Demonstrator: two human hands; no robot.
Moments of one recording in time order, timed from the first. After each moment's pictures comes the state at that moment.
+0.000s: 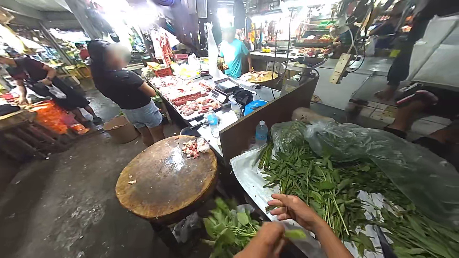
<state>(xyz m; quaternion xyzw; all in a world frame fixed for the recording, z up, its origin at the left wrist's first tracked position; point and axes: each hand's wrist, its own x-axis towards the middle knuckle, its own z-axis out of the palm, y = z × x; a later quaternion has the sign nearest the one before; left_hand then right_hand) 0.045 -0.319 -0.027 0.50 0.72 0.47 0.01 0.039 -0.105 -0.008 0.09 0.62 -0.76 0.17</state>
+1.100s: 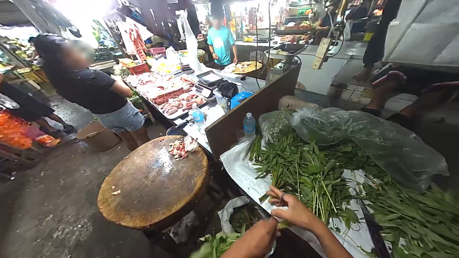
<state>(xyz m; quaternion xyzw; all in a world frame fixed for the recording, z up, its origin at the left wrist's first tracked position) 0.031 -0.317 -0.024 0.50 0.75 0.35 0.27 0.075 -0.119 -0.001 0.05 0.79 -0.60 0.08</state>
